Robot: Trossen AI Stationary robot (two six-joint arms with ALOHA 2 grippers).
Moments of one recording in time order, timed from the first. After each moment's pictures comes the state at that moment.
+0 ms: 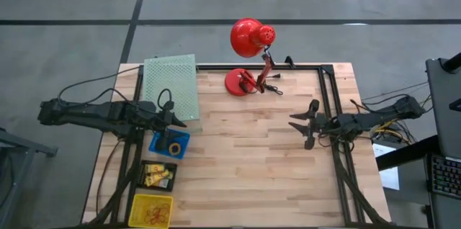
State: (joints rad) left arm -0.04 0.62 0.48 -0.43 0.05 -0.08; right arm 0.29 0.26 0.01 0.24 0.52 -0.02
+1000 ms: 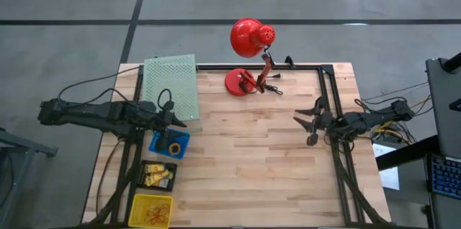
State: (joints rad) left arm -0.04 0.62 0.48 -0.43 0.05 -0.08; right arm 0.32 0.03 0.01 0.08 0.63 -0.13
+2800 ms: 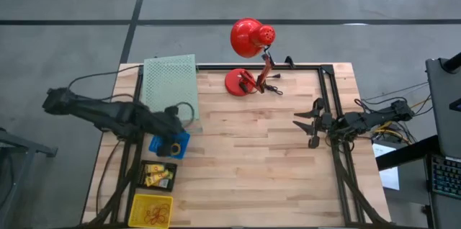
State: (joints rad) left arm -0.18 0.88 0.69 -0.69 -0.07 -0.08; right arm 0.32 0.04 0.01 0.08 0.53 -0.11
